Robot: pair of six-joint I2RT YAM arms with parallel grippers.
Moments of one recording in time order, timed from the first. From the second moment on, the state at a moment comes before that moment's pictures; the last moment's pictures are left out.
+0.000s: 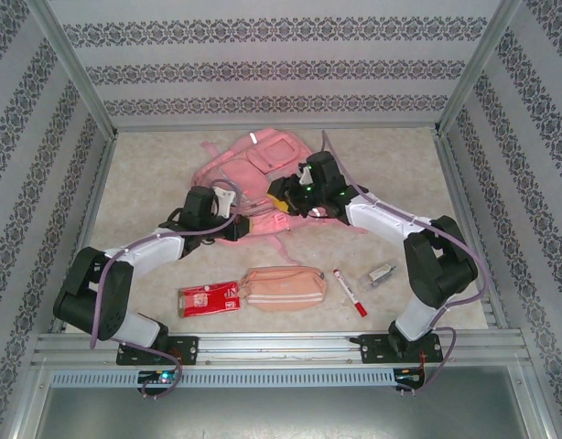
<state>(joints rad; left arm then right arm) -0.37 1.46 0.71 0.04 0.52 -0.35 0.52 1.69 1.14 -0.08 -0.57 1.09</state>
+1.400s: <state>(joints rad) -0.27 1.37 0.65 0.02 0.56 -0.44 0.55 1.75 1.16 -0.23 -0.46 -1.37</state>
